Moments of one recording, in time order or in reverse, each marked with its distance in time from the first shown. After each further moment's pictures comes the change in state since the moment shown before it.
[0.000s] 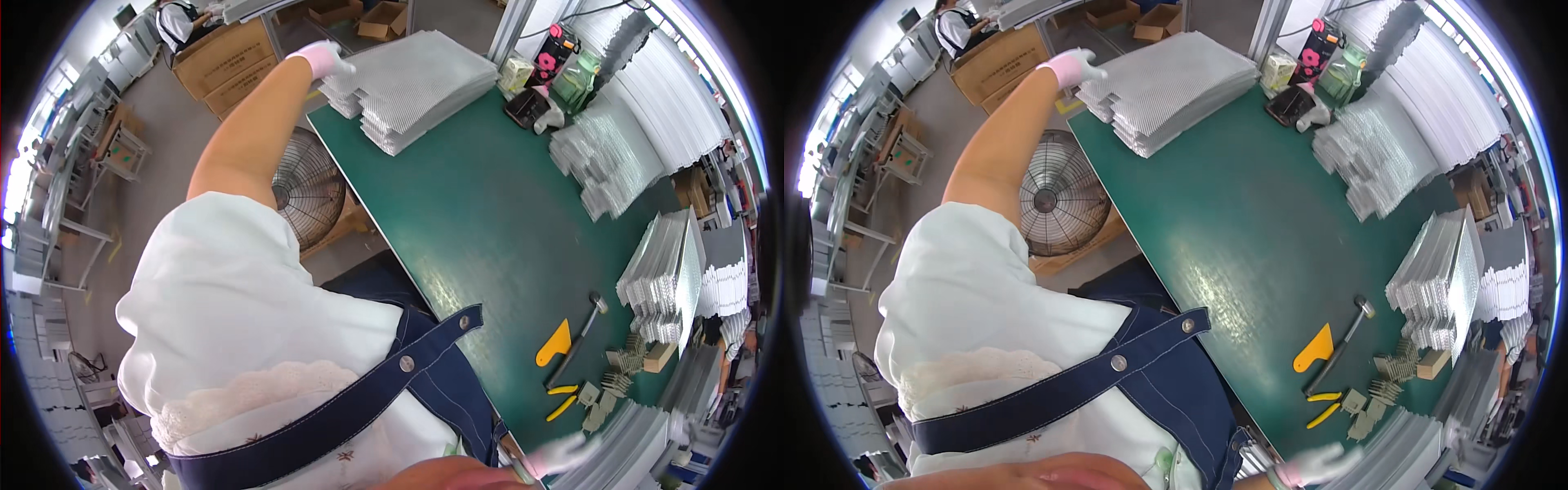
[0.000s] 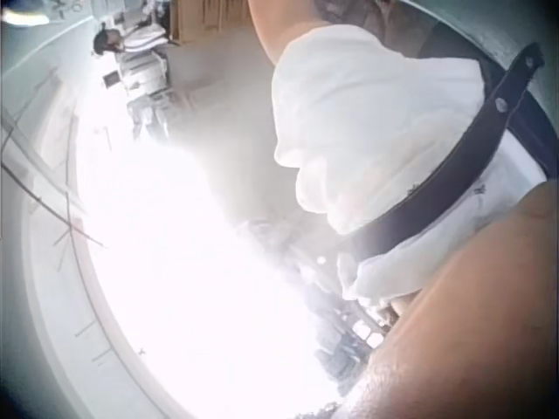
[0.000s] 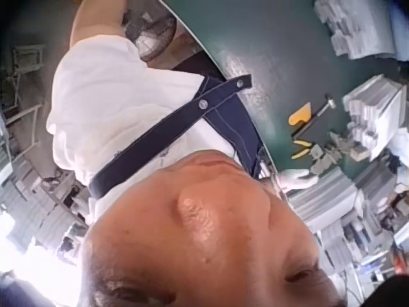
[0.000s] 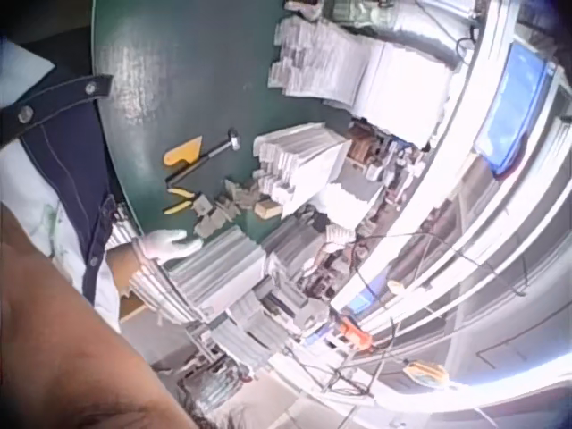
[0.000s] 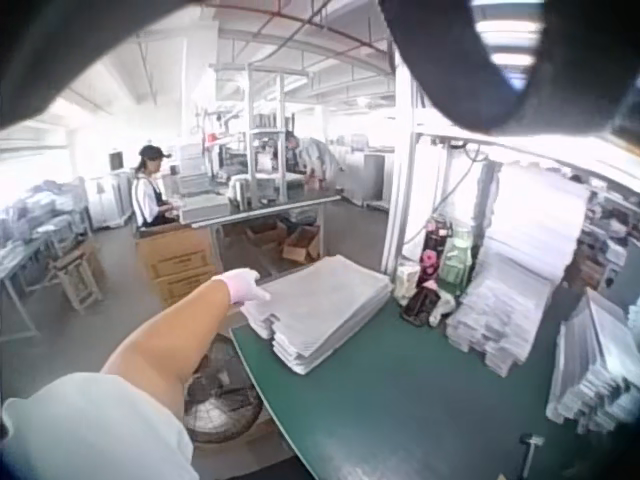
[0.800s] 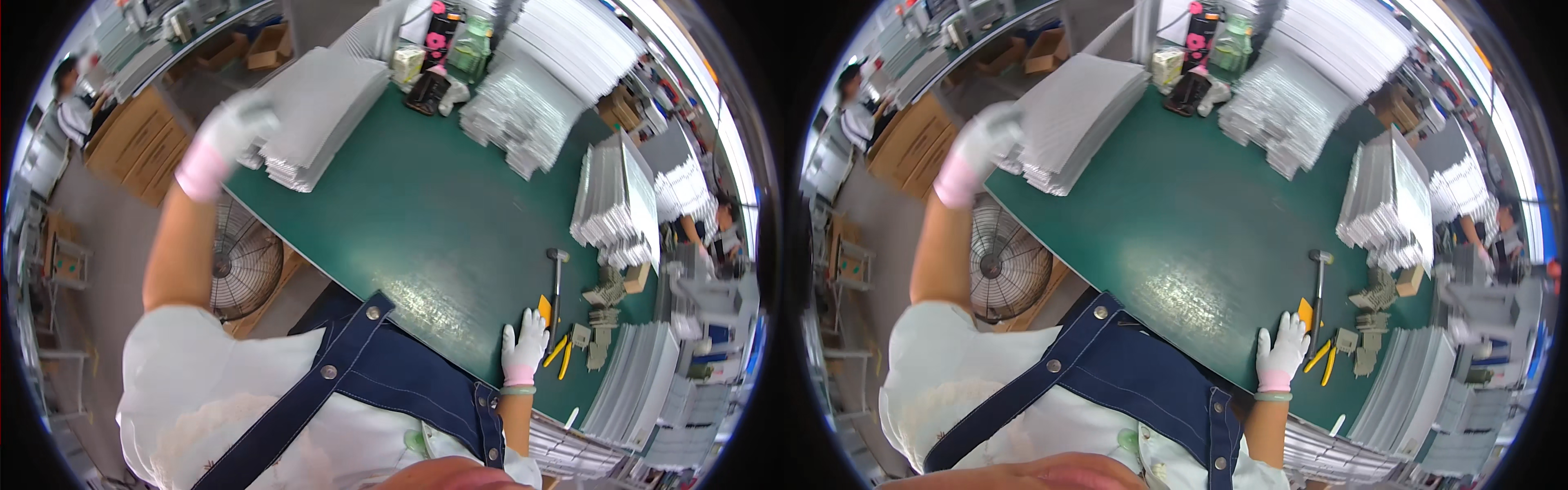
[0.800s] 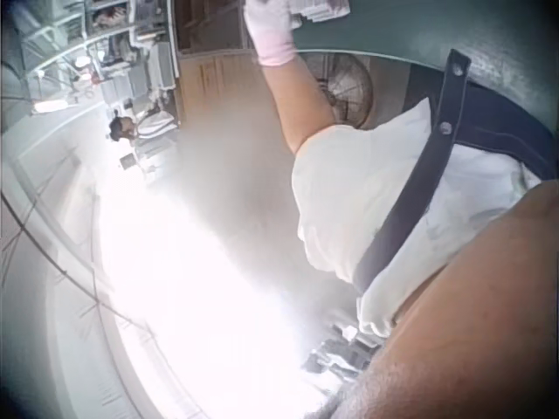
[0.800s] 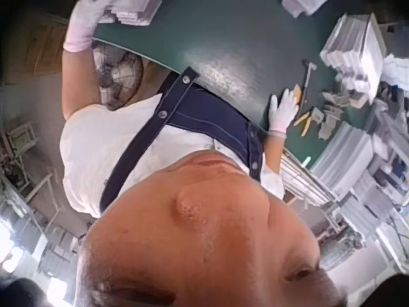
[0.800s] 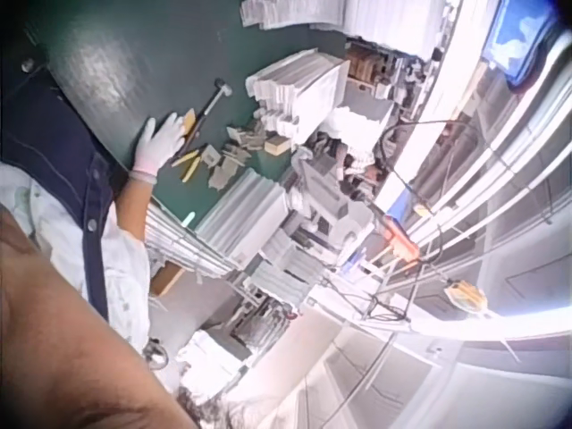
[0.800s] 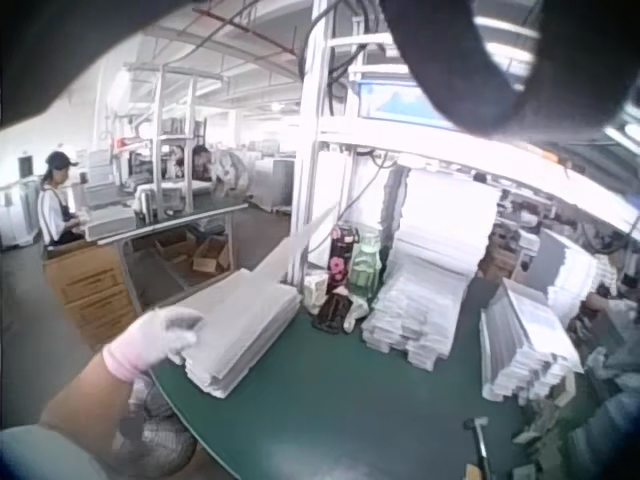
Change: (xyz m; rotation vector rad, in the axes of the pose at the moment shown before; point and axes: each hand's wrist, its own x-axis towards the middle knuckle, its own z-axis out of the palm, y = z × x) left_hand -0.086 0.083 -0.012 -1.061 -0.042 0.355; right_hand -0.021 -0.095 0.097 -0.113 -0.745 -0.248
